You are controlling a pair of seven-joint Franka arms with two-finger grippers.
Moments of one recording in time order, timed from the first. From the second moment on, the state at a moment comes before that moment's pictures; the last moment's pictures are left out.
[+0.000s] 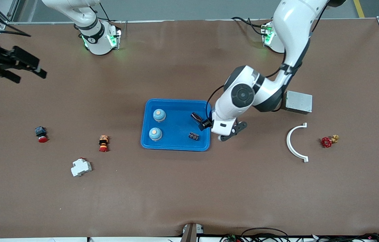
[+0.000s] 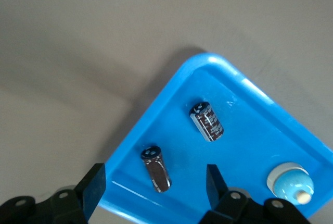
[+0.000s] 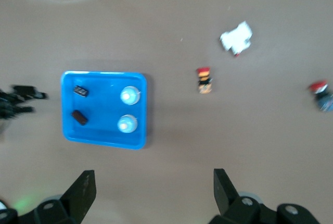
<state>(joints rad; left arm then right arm) -0.43 0.61 -0.26 -1.63 -0.11 2.25 -1.19 0.13 -0.02 -0.03 -1.46 0.25 1.47 0.21</state>
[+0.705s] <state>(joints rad) -0.56 0.75 -0.26 -1.62 -0.05 2.34 -1.55 0.62 0.19 -0.01 -1.49 0.04 1.49 0.70</state>
